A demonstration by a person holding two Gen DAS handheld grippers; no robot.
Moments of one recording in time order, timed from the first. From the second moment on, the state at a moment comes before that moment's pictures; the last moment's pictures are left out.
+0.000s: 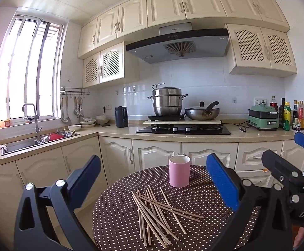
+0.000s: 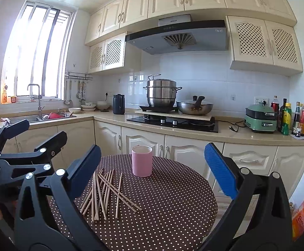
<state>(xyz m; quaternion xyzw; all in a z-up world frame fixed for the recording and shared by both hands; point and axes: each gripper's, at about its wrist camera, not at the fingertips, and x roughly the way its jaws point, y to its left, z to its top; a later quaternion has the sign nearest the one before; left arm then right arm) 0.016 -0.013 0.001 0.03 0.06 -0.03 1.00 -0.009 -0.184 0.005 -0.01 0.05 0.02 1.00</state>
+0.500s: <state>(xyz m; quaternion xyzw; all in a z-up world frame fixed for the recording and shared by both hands) 0.029 -0.025 -0.009 0.04 0.06 -0.05 1.00 -0.001 -0.193 0.000 0.00 0.05 0.00 1.00</state>
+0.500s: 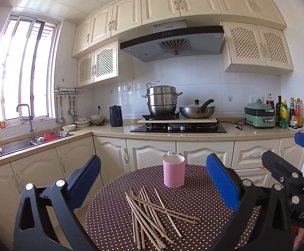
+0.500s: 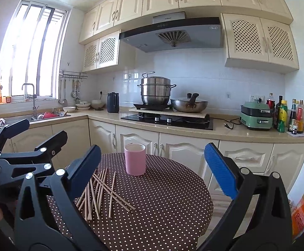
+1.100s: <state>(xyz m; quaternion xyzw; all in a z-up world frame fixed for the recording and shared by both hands) 0.053 -0.023 -0.015 0.04 0.08 -0.04 0.99 0.022 -0.194 -0.008 0.00 0.07 0.00 1.00</state>
